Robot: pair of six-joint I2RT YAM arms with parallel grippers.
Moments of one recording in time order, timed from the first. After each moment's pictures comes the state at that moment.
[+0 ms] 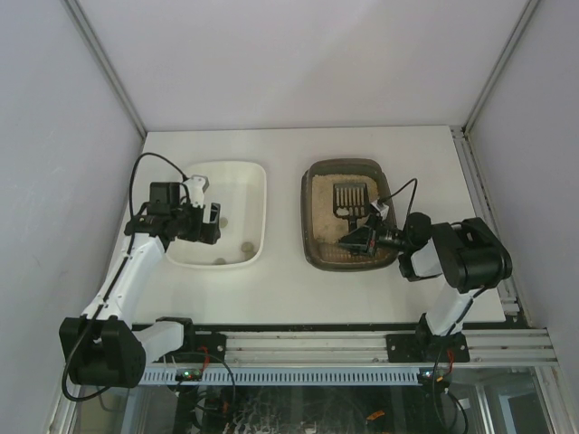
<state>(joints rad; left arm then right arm) -0.06 1.12 0.88 -0.65 0.17 0.11 0.14 1.73 0.34 1.26 -1.16 1.46</state>
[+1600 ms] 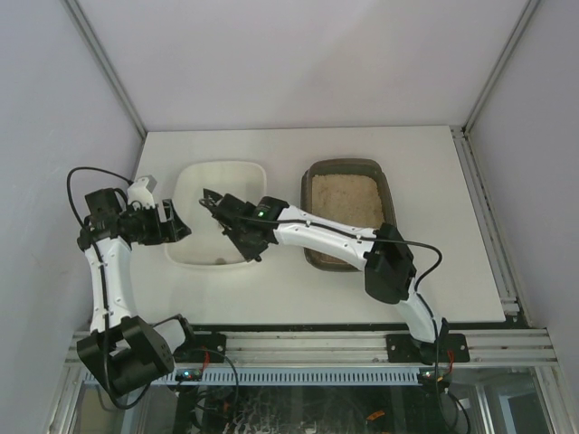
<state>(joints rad) 0.44 1.09 0.96 -0.84 0.61 0.22 1.10 2.14 2.01 -0.97 0.07 0.38</state>
